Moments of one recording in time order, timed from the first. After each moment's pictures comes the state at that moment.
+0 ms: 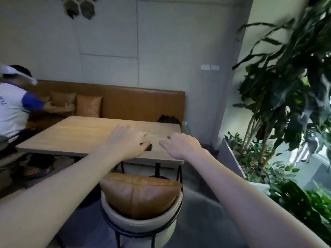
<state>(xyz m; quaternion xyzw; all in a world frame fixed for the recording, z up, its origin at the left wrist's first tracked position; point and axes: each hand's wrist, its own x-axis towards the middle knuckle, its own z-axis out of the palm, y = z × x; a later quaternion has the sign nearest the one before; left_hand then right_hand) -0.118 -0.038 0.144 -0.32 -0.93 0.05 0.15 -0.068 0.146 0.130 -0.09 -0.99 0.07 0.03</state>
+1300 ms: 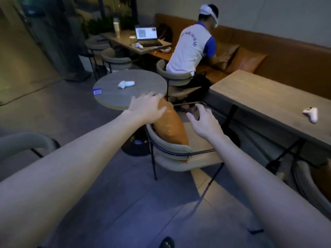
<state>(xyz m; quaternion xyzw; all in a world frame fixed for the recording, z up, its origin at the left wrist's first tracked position) -0.097 -0.841 0.073 0.05 -1.00 -0.06 0.03 -0.155 -0.634 0.016 0.12 -0.95 0.29 -0.02</state>
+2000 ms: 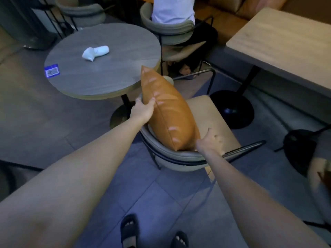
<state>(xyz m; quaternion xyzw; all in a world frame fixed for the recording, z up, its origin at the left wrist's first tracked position) -0.340 -0.928 -0.170 0.33 -0.80 -0.50 -0.07 -0.314 -0.701 -0.227 -0.19 -0.92 0.25 -0.22</state>
